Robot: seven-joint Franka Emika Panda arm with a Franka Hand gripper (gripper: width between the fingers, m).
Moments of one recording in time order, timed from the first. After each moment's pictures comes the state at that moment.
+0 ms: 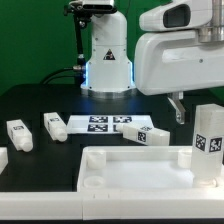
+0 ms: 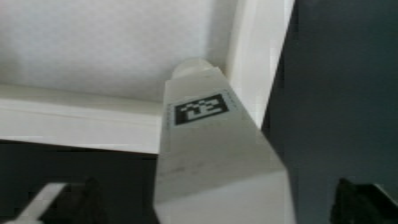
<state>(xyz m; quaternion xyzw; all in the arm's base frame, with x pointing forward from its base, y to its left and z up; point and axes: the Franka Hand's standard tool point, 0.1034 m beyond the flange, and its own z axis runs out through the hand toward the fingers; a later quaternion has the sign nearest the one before) 0.640 0.111 0.126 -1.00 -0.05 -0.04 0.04</state>
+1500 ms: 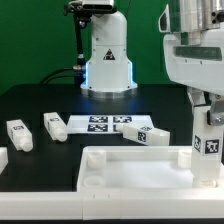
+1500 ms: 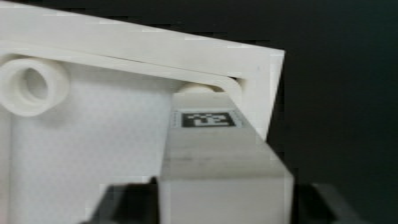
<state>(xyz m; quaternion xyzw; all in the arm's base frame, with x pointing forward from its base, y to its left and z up) 0.637 0.109 0.123 -0.76 0.64 -0.01 0.08</state>
